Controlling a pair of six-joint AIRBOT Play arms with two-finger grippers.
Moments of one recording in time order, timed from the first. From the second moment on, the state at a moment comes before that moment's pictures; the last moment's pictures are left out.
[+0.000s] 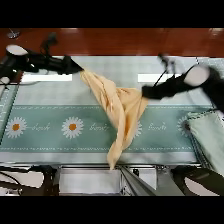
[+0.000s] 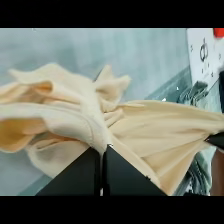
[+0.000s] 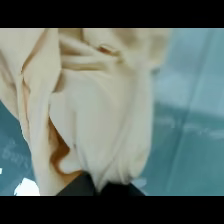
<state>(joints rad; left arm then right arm) 0.06 -1.61 1.52 0.52 -1.27 -1.11 0.26 -1.18 1.25 -1.23 1.17 1.70</state>
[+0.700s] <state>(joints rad) 0.28 -0.93 1.82 0.73 -1.34 -1.17 0.15 -0.91 2.09 -1.32 1.59 1.60</state>
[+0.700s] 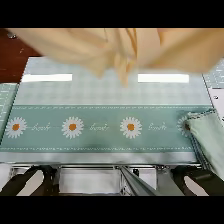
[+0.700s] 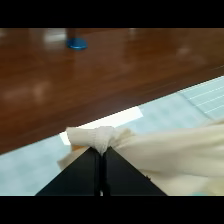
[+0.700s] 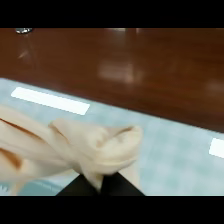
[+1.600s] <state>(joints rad) 0.12 -0.77 0.69 0.98 -1.01 -1.25 0.15 -1.18 1.34 -1.22 1.22 1.57</state>
